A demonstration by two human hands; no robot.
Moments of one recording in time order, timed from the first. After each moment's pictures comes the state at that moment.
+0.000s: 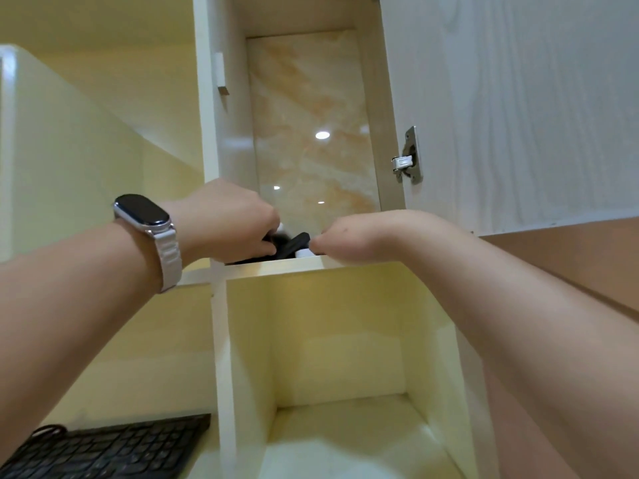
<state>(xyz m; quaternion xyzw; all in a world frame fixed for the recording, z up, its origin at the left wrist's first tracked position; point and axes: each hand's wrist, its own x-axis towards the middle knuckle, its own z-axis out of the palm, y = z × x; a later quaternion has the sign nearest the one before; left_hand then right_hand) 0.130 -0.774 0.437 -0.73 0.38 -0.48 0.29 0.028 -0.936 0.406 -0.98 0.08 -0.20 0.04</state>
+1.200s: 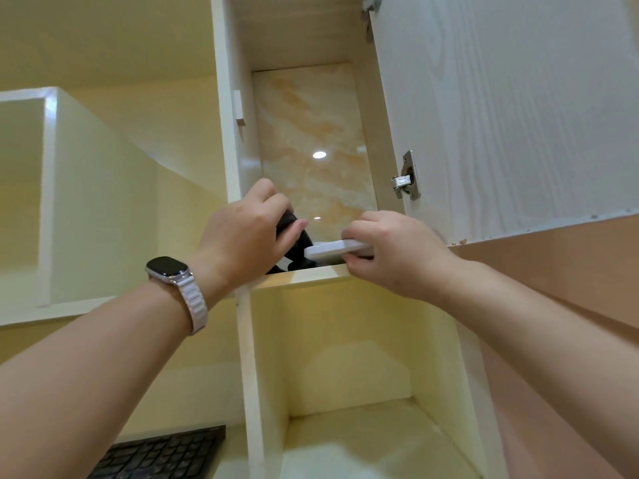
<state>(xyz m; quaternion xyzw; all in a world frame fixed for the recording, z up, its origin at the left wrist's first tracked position) 0.127 -0.762 0.405 -0.56 0.47 -0.66 -0.13 0.000 -0.946 0.365 -0.81 -0.05 -0.57 -0.12</state>
